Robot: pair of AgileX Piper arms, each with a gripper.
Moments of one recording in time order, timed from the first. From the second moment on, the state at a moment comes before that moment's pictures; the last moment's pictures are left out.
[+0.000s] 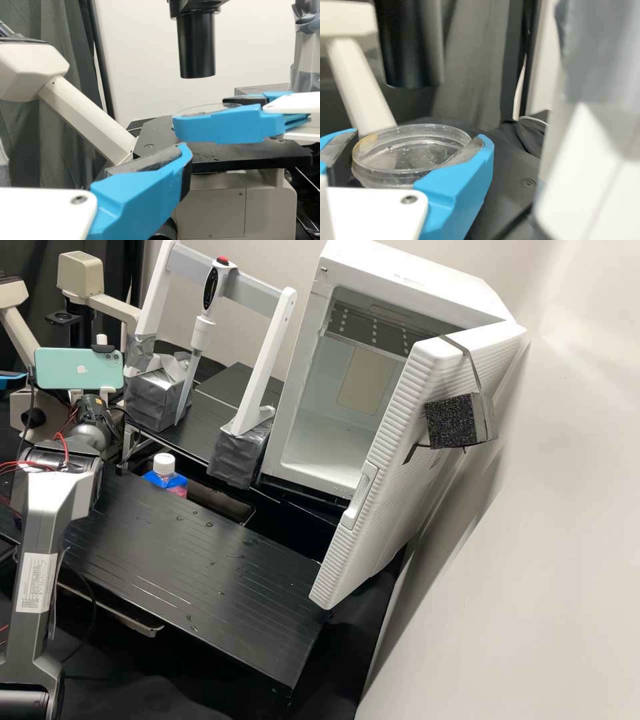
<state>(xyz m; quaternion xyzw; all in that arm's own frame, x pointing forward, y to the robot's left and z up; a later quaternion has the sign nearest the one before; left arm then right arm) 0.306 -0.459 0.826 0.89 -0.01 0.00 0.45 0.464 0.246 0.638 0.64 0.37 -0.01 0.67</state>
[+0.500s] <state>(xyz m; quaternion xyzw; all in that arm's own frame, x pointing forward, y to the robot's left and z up) 0.306 -0.459 0.826 0.89 -0.01 0.00 0.45 0.468 0.256 0.629 0.64 0.37 -0.02 0.68</state>
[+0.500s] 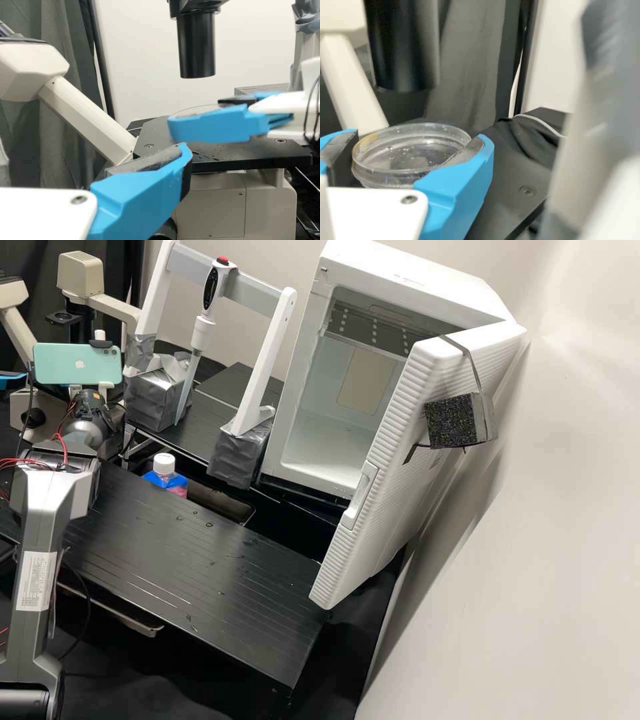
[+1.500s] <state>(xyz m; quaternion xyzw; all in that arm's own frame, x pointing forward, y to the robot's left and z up) 0.306 -0.459 0.826 0.89 -0.01 0.00 0.45 0.472 0.259 0.627 0.64 0.36 -0.02 0.68</state>
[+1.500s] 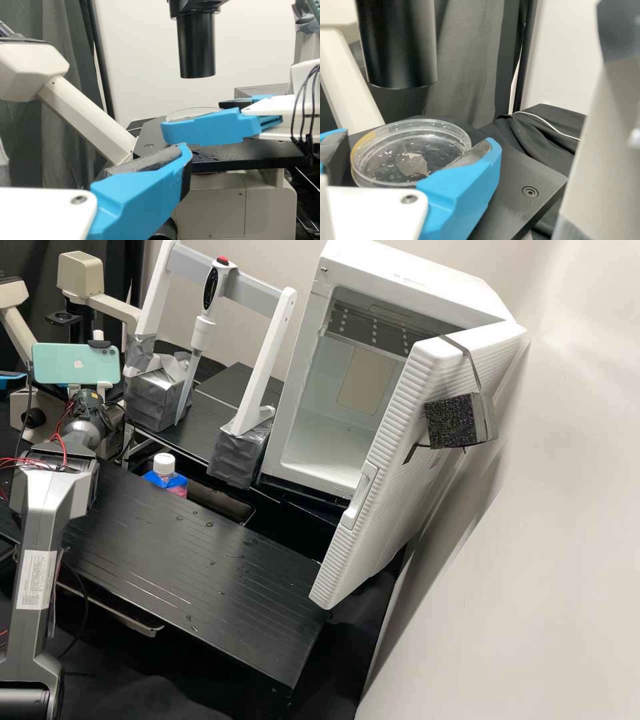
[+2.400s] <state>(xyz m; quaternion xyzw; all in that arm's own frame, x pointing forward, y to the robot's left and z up) 0.306 -0.459 0.826 0.89 -0.01 0.00 0.45 0.411 0.249 0.688 0.64 0.42 0.03 0.65</state>
